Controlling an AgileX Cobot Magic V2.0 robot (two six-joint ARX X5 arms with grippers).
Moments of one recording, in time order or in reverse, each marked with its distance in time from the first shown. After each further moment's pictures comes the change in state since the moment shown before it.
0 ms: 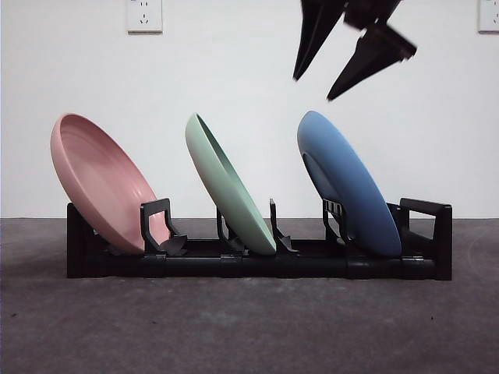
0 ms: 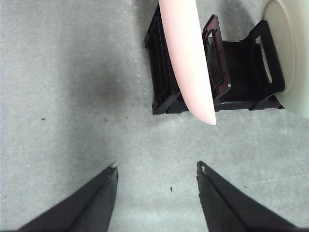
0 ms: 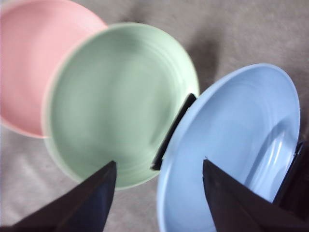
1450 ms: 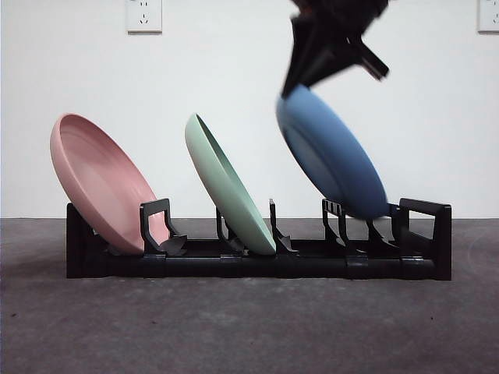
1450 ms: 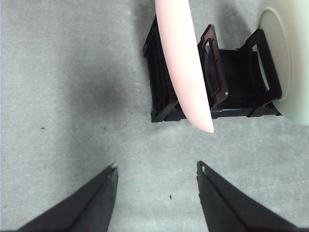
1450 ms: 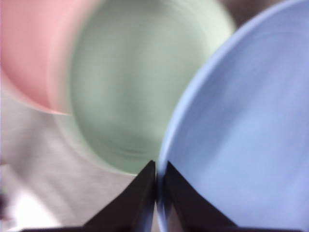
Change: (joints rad) left arm 0.000 0.000 0.000 0.027 0.000 0.000; right arm 0.027 0.082 0.080 -0.079 -0.154 0.006
